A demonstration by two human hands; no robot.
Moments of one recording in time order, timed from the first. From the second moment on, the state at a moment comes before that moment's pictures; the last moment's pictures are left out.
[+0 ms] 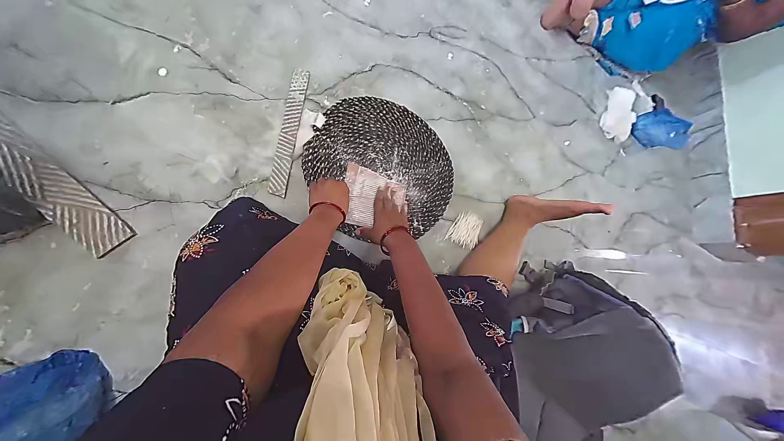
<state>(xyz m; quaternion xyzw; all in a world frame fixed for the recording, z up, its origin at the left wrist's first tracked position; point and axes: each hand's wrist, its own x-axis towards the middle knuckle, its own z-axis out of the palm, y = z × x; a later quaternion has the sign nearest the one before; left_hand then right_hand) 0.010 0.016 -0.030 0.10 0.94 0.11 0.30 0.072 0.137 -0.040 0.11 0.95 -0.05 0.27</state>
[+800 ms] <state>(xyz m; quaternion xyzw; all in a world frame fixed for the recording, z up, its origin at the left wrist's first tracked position) 0.005 0.018 -0.025 0.07 0.93 0.12 0.35 0.075 0.118 -0.065 0.09 0.96 -0.05 0.27</state>
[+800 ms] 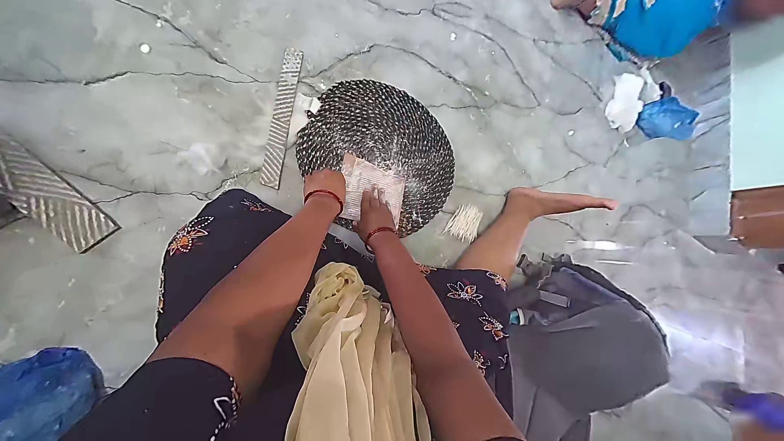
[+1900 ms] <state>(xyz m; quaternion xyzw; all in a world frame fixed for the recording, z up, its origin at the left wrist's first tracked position) 0.008 0.016 -0.017 0.07 0.93 0.14 0.35 0.074 0.131 -0.040 0.08 0.95 -0.04 0.30</state>
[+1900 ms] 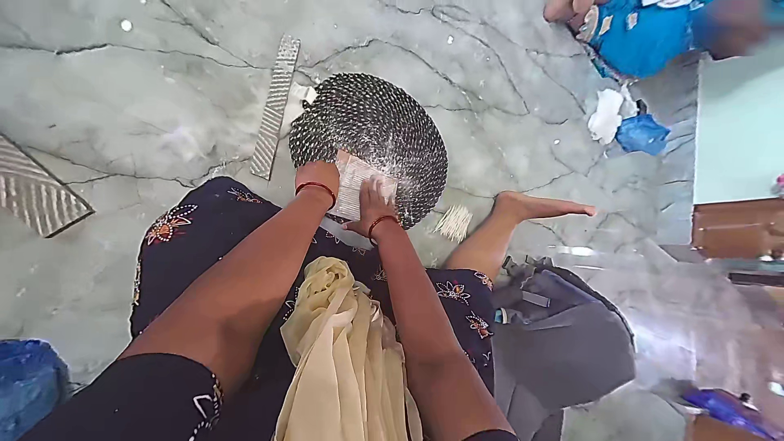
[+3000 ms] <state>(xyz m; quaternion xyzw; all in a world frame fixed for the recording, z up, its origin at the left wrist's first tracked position) 0.021 0.012 -0.008 0.07 0.92 0.11 0.37 0.092 0.104 -0.032 0.13 0.96 -0.08 0.25</state>
